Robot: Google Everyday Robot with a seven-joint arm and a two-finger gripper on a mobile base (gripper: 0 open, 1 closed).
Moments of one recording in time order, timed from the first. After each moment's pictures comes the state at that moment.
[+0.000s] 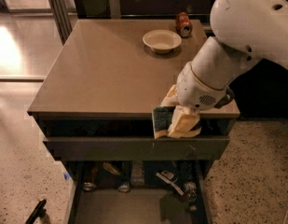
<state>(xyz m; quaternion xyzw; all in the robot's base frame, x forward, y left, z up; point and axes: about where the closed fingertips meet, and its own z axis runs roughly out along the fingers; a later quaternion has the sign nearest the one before) 0.449 -0.071 0.849 -0.72 0.66 0.12 0.16</state>
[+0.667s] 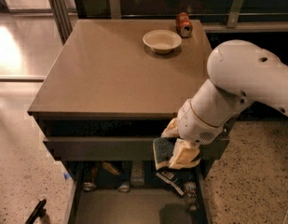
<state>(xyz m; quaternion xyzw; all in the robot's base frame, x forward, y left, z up) 0.410 -0.073 0.778 -0.72 0.66 0.16 0.14</state>
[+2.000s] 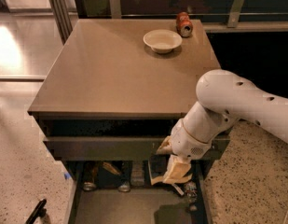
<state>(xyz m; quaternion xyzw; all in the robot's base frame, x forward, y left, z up) 0.396 -0.064 0.713 -0.72 0.65 0.22 0.11</state>
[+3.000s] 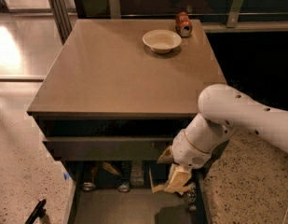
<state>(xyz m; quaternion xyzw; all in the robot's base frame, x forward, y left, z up) 0.387 -0.066 0.680 -0.70 0.66 0.25 0.11</state>
